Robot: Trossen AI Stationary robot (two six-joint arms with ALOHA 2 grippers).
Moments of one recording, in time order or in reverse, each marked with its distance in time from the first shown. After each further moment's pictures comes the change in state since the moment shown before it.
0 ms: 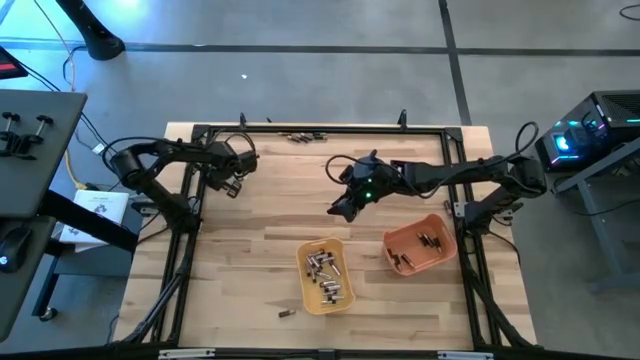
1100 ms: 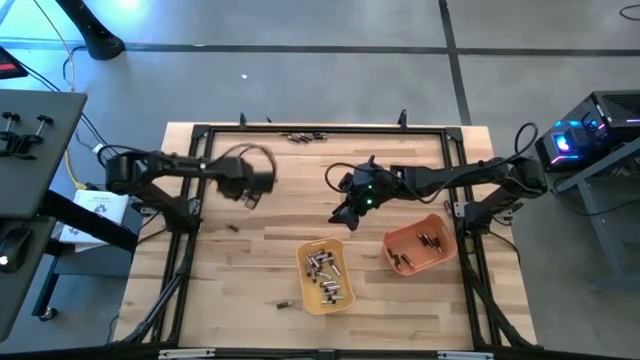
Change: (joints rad) left arm -0.428 -0.080 0.190 -0.182 0.118 -0.325; right arm 0.040 -0.001 0.000 -0.008 -0.028 -0.026
